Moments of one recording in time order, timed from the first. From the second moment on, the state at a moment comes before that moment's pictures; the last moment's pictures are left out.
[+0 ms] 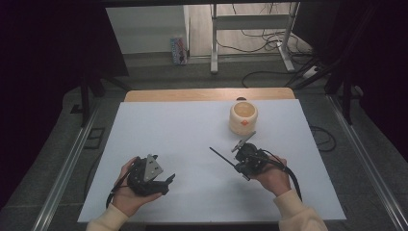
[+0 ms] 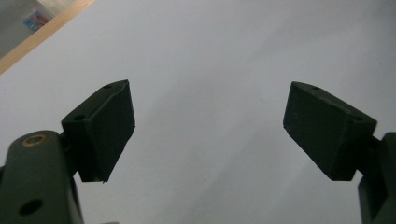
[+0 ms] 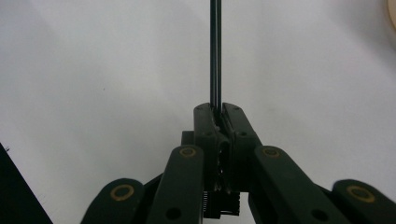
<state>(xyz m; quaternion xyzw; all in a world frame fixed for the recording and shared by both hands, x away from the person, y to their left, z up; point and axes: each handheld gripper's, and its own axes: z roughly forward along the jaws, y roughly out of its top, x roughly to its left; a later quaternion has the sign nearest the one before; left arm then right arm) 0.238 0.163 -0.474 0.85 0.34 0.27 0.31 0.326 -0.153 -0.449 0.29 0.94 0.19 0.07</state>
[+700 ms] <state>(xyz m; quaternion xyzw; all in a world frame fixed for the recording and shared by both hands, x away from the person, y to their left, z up) 0.248 0.143 -0.466 0.85 0.33 0.26 0.32 0.321 -0.158 -0.443 0.29 0.93 0.20 0.07</state>
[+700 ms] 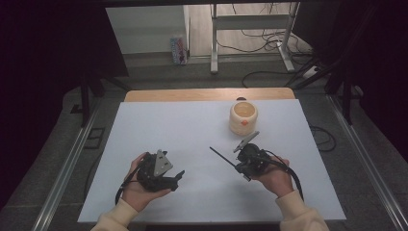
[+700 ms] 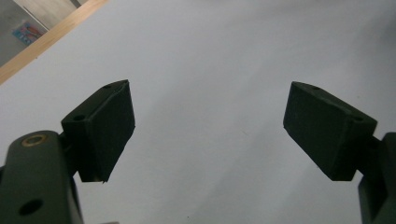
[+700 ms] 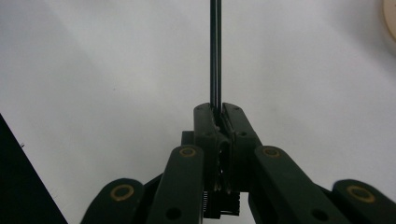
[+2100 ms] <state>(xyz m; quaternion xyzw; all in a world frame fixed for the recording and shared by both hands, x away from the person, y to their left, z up) 0.251 0.121 -0.468 0.85 0.32 0.26 0.33 0.312 -0.131 -0.450 0.24 0.95 0.21 0.04</state>
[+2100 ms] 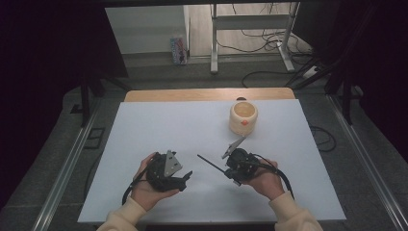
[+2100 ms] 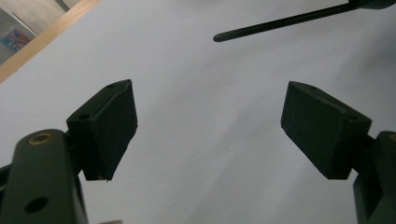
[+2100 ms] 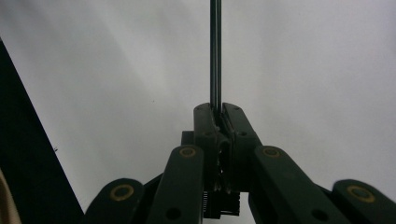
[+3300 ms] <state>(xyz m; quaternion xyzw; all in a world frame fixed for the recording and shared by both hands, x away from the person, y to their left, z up) 0.240 0.111 -0.467 0.89 0.24 0.21 0.32 0.299 -0.111 -0.454 0.15 0.96 0.22 0.01</state>
